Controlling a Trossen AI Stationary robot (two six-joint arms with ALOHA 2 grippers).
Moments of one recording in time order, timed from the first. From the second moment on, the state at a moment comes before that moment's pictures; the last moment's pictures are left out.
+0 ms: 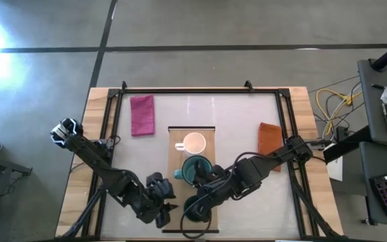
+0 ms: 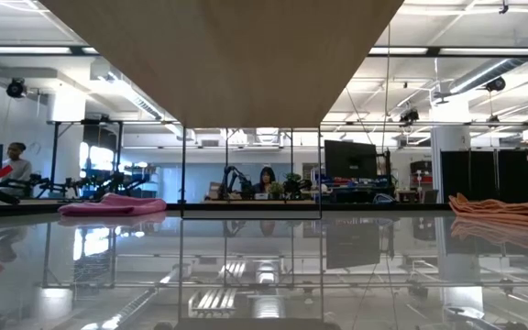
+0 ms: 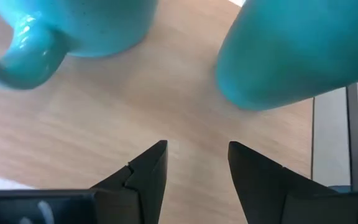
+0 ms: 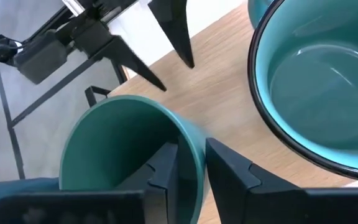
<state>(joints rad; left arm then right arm) -0.70 1.58 1.32 -0.60 -0.41 -0.98 0.49 2.10 2.36 -1.22 0.15 1.00</state>
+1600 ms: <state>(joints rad) -0.03 0.73 0.81 0.16 0.27 -0.22 0.09 0.98 1.34 -0.52 -0.27 0.25</state>
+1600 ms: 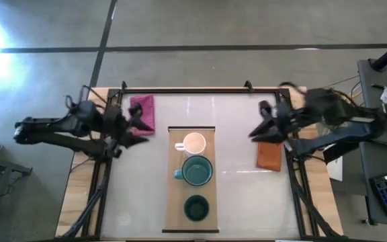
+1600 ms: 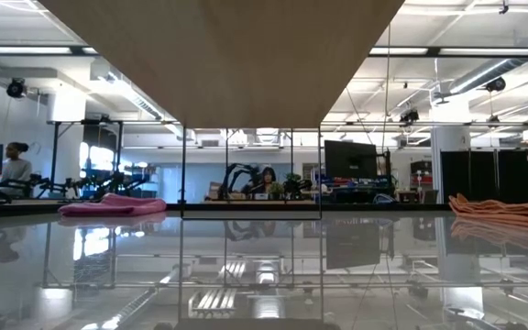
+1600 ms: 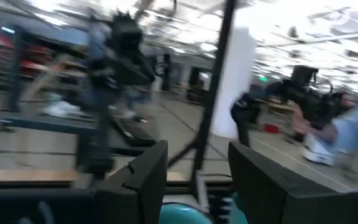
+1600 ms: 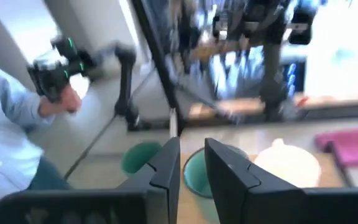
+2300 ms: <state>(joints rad) -0.01 0.20 0.31 0.14 -0.09 -0.31 0.01 0.37 0.22 0.38 -0.11 0.36</state>
